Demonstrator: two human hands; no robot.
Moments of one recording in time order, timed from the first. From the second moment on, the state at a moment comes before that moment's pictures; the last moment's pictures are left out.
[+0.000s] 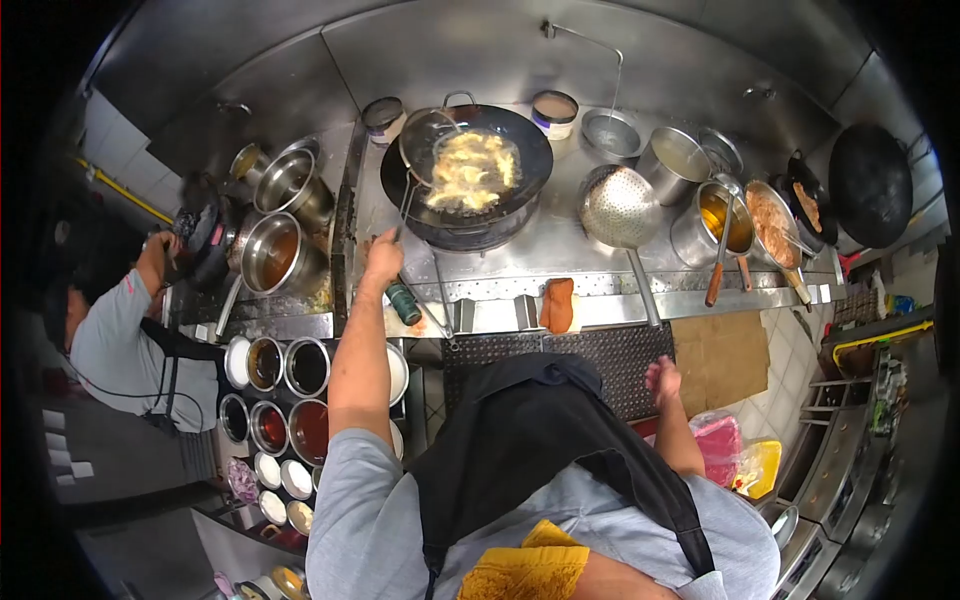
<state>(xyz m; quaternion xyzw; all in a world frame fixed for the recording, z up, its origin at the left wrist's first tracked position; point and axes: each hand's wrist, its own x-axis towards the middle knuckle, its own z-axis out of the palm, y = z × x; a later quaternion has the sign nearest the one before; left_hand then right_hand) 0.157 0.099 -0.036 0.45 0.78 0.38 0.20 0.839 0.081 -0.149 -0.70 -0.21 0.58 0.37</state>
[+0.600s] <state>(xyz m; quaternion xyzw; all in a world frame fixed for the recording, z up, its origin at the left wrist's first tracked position) 0.176 0.019 0.140 0.54 0.82 0.21 0.02 0.795 0.215 -0.107 -0.66 -0.37 0.63 0.19</state>
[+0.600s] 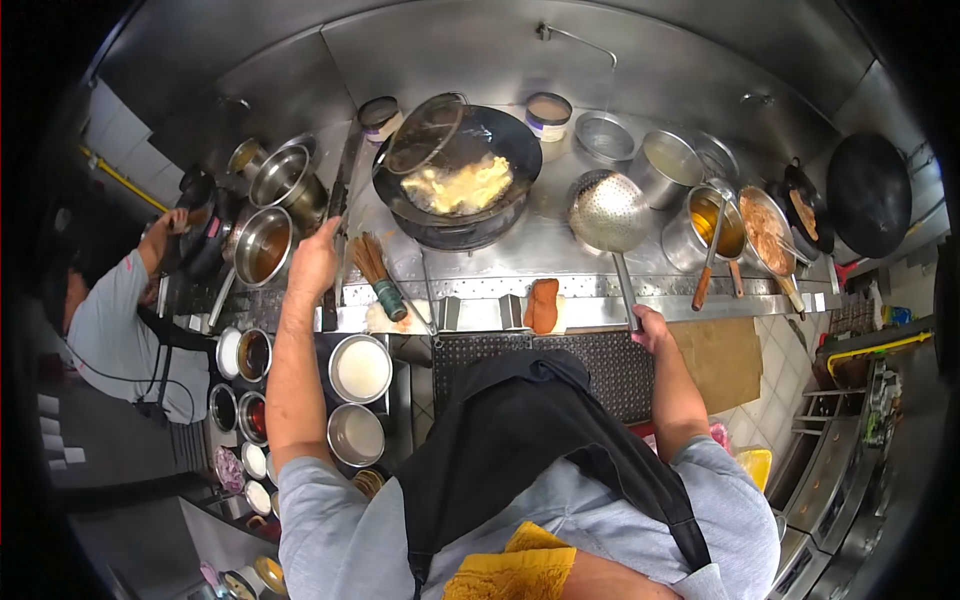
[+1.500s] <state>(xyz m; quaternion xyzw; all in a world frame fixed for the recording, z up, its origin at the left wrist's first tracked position) 0.220 0.077 0.022 0.21 0.63 0.41 0.63 0.677 0.211 0.006 -0.55 -0.35 0.71 0.26</state>
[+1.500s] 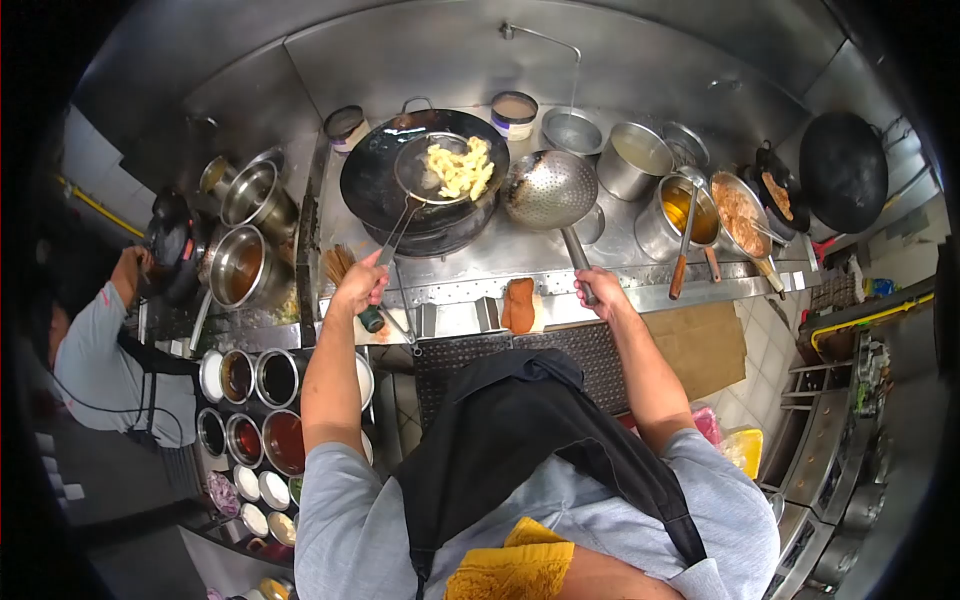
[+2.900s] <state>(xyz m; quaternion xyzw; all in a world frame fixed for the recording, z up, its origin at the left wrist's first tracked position) 0.351 0.076 0.038 0.55 0.66 0.49 0.14 0.697 0.203 -0.012 -0.53 -0.20 0.76 0.32</state>
